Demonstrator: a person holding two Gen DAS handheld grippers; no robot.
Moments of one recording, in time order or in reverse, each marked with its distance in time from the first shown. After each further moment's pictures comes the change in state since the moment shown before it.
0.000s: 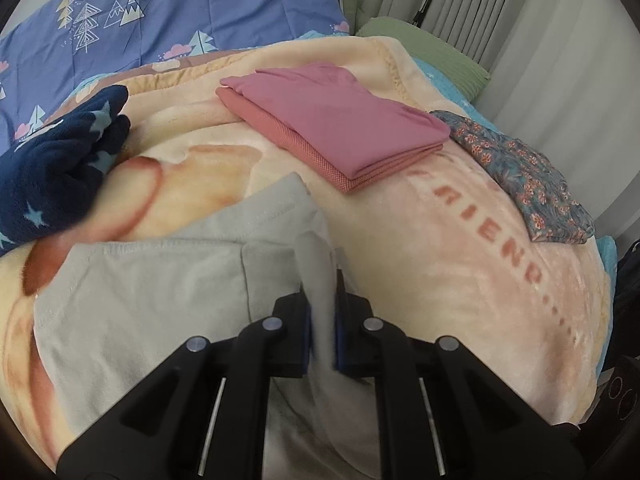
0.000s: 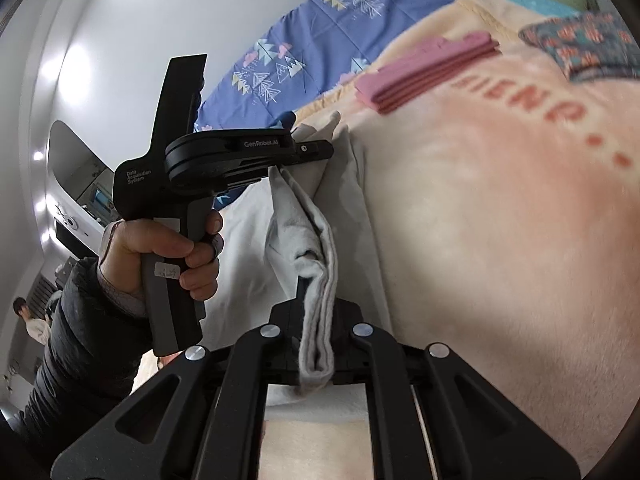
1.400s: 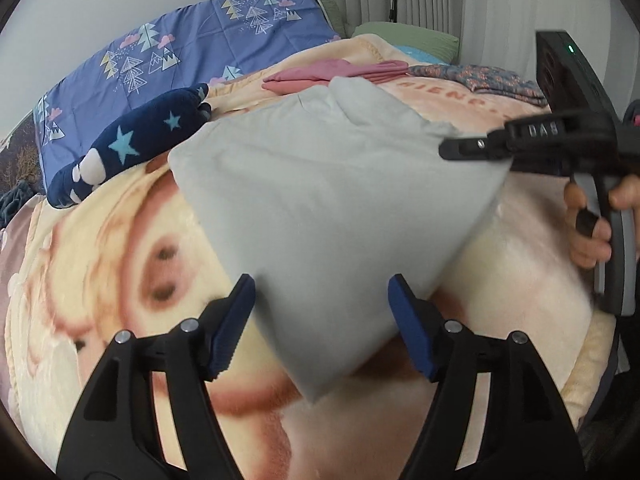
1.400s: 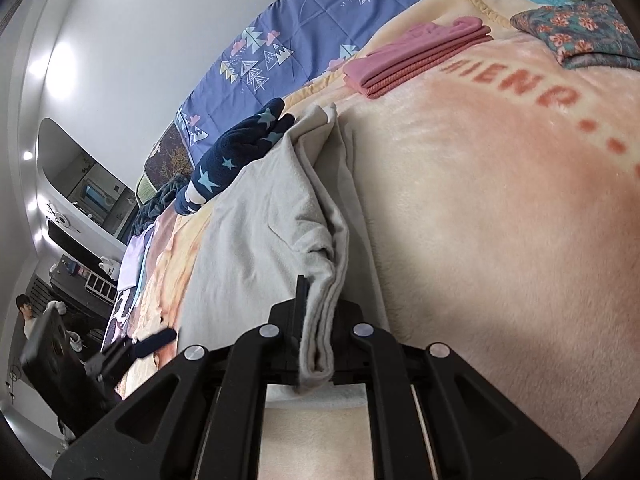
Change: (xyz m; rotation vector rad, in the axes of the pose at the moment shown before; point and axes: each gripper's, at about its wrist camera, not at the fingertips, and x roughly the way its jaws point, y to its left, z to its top) left arm -0.138 -0.009 -0.214 0.221 -0.120 0.202; right arm 0.010 0.003 0.010 0.011 0.052 -0.053
